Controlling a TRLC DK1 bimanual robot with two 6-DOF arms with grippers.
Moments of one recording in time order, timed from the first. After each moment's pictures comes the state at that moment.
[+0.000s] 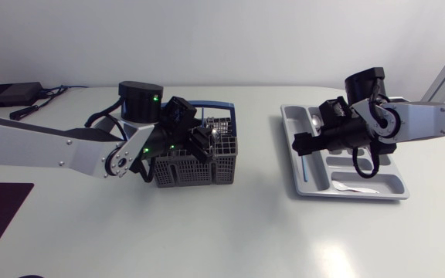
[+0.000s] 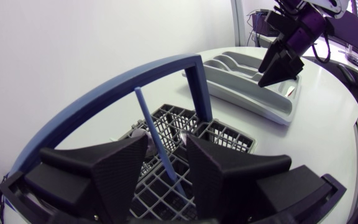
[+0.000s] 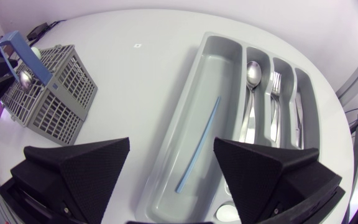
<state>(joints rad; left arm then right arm) -0.51 1.74 0.90 0.41 0.14 0.29 0.12 1.64 0.94 -0.17 -0.12 -0.08</state>
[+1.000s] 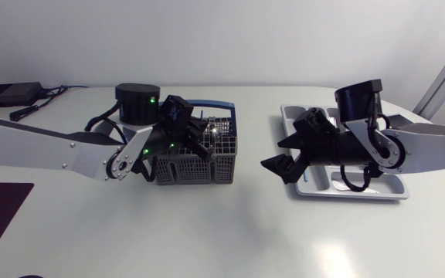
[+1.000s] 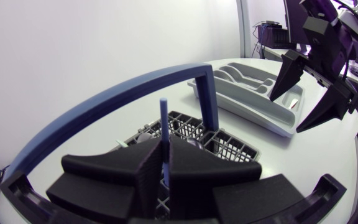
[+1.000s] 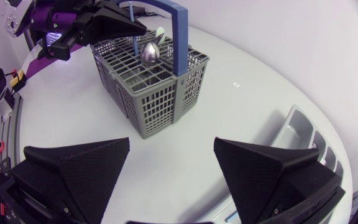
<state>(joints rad) -0.50 1.76 0.87 0.51 0.14 0.24 0.26 1.50 0.77 -0.03 -0.44 -0.42</state>
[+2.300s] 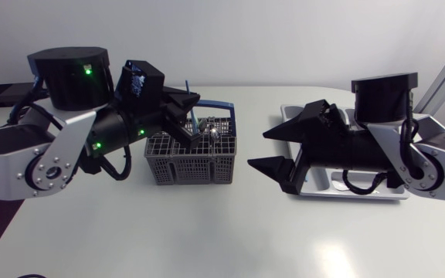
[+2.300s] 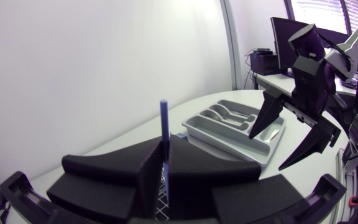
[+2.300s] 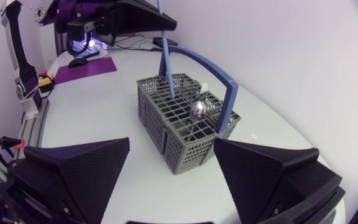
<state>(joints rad) -0.55 1.37 0.80 0.36 0.14 0.22 0.36 1.28 0.69 0.04 -0.57 -0.42</state>
